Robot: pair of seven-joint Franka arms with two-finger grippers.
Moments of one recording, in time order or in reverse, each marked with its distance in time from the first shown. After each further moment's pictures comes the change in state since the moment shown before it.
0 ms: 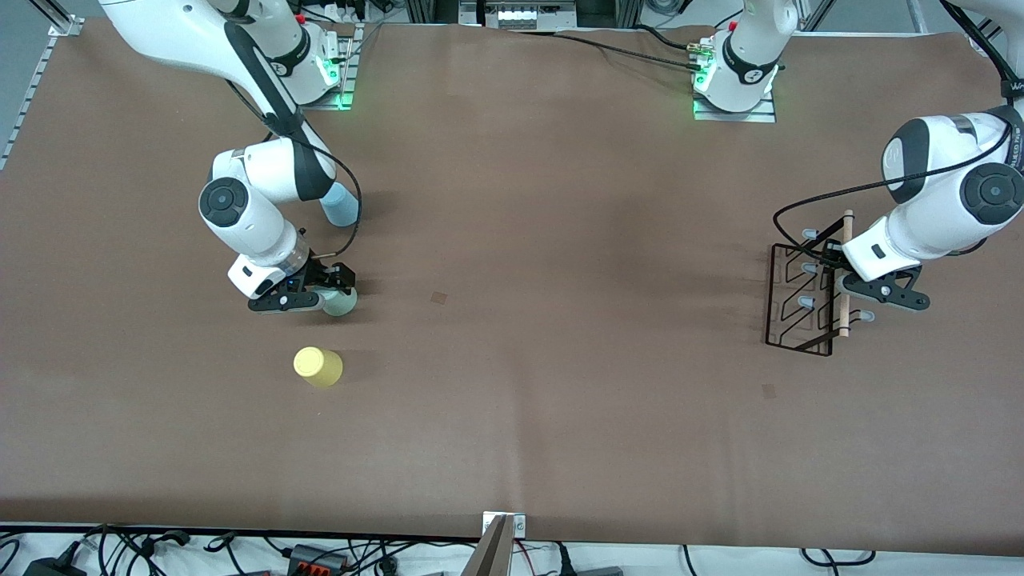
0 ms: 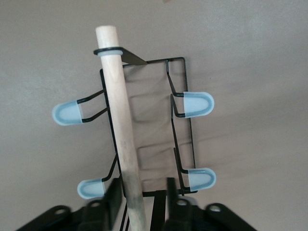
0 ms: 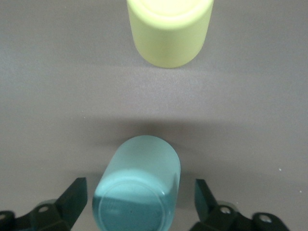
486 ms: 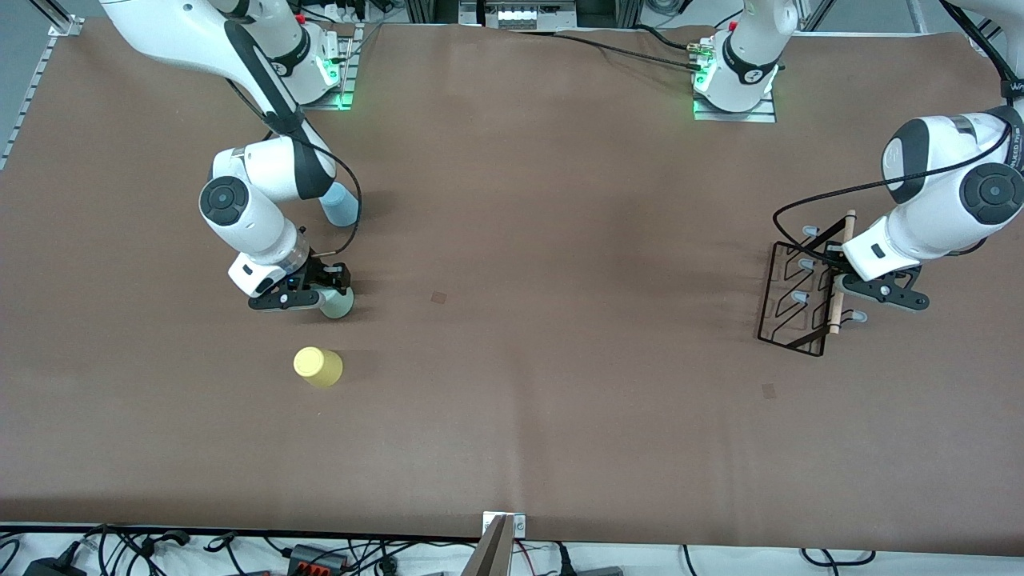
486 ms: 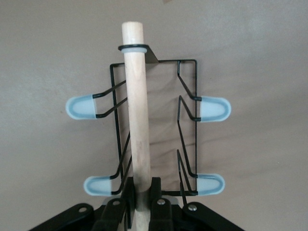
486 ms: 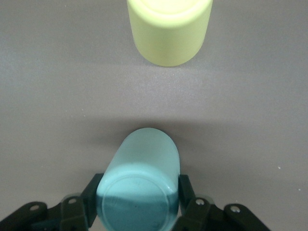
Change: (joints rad) left arm 0.001 0.000 0.000 0.008 0.001 -0.006 0.007; right arm 0.000 -0.009 0.000 0.001 0.000 -0.004 -0.001
